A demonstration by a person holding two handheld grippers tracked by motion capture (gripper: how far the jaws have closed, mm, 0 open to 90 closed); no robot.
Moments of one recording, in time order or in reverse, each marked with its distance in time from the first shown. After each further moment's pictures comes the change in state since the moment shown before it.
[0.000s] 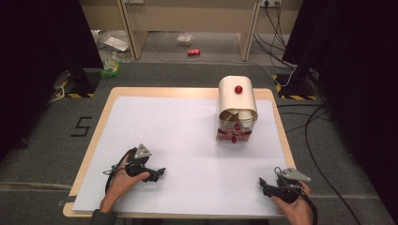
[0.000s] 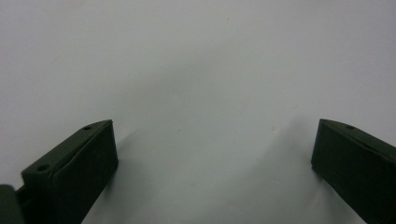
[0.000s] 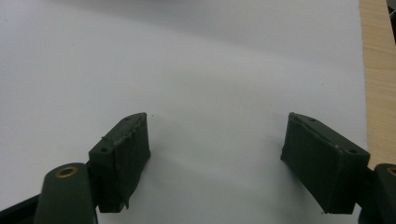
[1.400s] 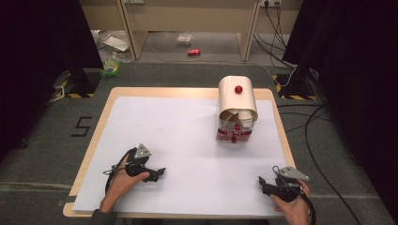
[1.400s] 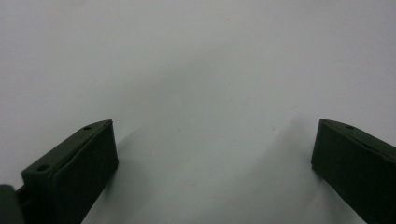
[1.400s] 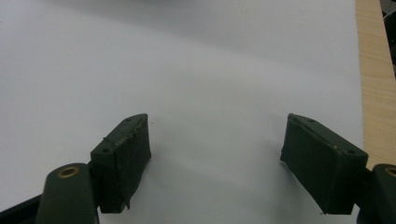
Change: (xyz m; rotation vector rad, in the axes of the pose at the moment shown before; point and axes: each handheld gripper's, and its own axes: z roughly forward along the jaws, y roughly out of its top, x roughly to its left) left arm 0.000 0.000 0.000 0.000 -0.001 0.001; right arm 0.003 0.005 0.001 -0.002 -0.022 -0.012
